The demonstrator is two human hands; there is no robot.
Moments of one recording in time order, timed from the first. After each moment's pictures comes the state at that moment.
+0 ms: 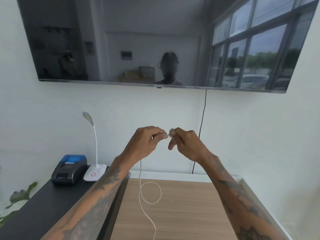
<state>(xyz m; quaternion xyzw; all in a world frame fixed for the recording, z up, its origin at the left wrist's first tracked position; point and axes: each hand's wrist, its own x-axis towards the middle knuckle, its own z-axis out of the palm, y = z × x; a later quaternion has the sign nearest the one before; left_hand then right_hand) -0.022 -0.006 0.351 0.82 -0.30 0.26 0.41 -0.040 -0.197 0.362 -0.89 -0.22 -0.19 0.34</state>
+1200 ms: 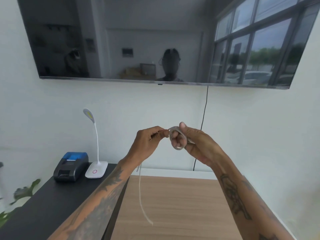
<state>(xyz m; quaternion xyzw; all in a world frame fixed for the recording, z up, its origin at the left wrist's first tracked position) -0.025 -0.013 0.336 0.78 -0.26 0.21 0.53 -0.058 -0.211 0.365 -0.61 -0.28 0.09 0.74</state>
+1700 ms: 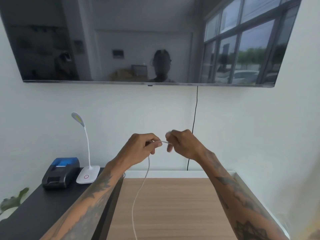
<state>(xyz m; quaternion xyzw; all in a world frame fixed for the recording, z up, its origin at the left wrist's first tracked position) -0.022 -0.010 0.335 0.86 -0.27 0.14 0.41 -0.039 -0.212 0.358 -0.92 -0.20 -0.17 0.30</state>
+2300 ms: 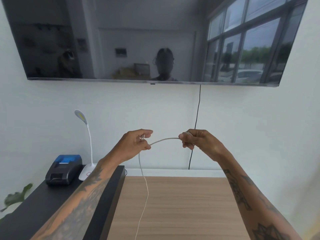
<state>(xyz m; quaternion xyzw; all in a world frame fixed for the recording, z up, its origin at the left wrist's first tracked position) -0.008 0.018 0.328 0.82 -0.21 0.07 0.53 -0.043 -0.261 0.354 -0.81 -0.18 -0.02 0.56</state>
